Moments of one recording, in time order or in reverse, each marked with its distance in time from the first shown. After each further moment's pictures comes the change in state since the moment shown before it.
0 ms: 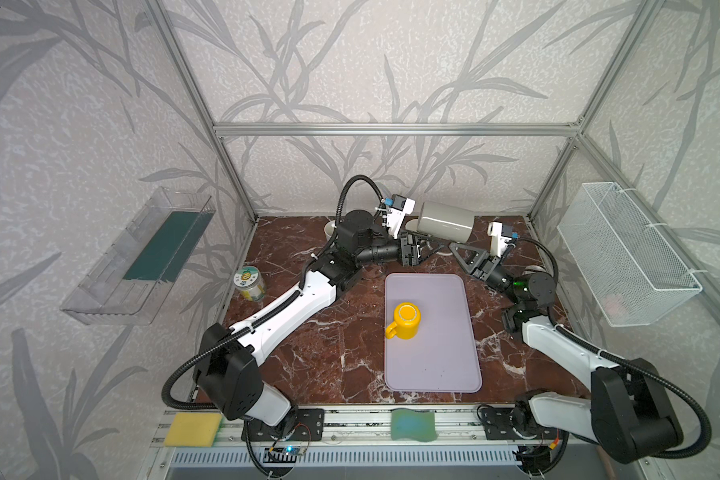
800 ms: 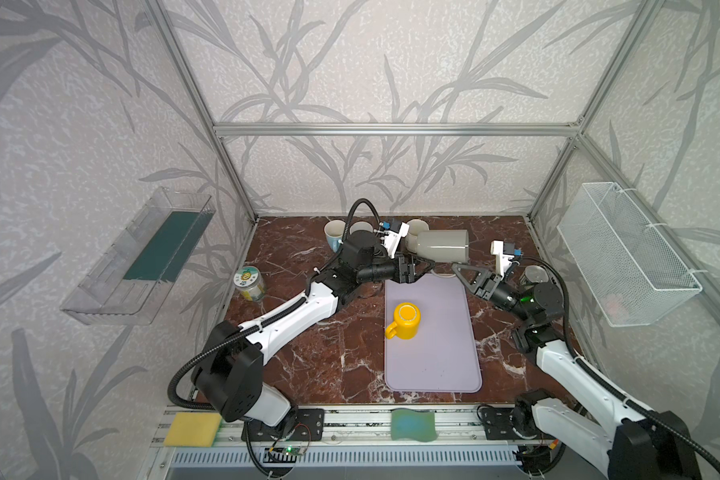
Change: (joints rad) left arm -0.011 -0.006 -0.174 -0.004 -0.083 0.001; right arm -0.018 -0.249 -0.098 -0.389 -0.020 -0.166
